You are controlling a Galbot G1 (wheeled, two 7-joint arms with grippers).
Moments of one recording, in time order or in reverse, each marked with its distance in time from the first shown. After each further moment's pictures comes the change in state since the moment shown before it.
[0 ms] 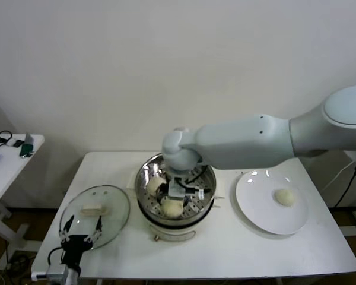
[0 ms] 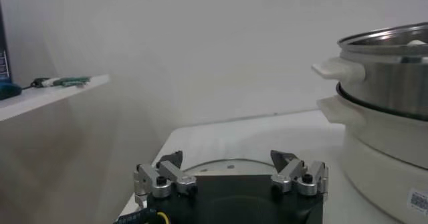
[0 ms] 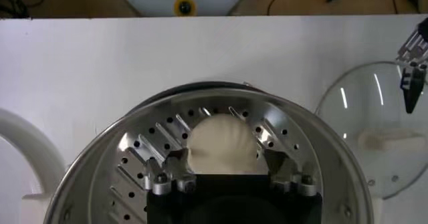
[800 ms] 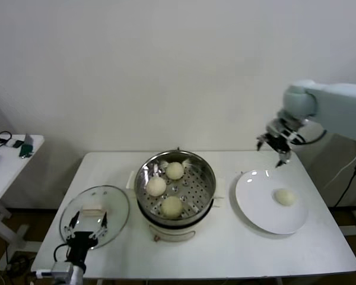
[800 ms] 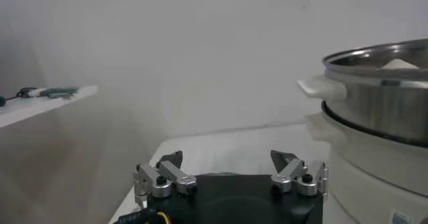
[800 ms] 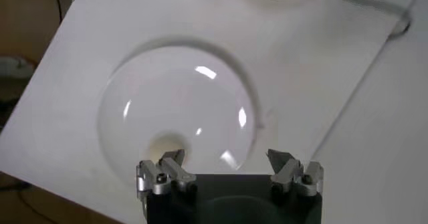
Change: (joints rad) left arm -0.009 -0.026 0.023 -0.013 0.018 -0.005 0.014; right arm 0.046 -0.557 -0.174 -0.344 0.189 -0.139 -0.113
